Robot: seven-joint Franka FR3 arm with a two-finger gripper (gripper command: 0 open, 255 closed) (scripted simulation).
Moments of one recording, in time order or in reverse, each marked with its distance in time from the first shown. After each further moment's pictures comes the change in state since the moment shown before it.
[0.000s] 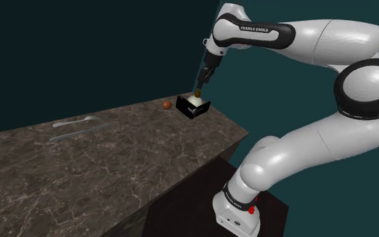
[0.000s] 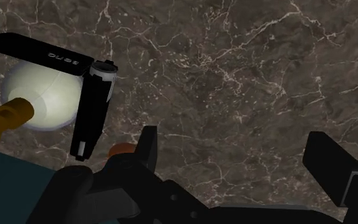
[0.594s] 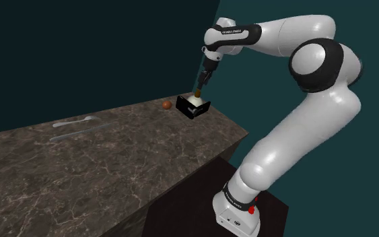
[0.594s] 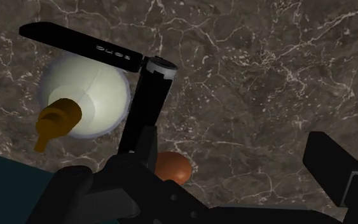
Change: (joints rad) arm -0.016 0.308 -0.165 0.168 0.073 0.105 -0.227
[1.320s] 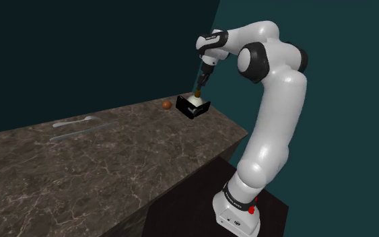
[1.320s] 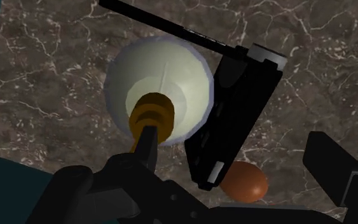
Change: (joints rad) arm -0.115 0.462 -0.077 0.360 0.232 -0.003 -0.282
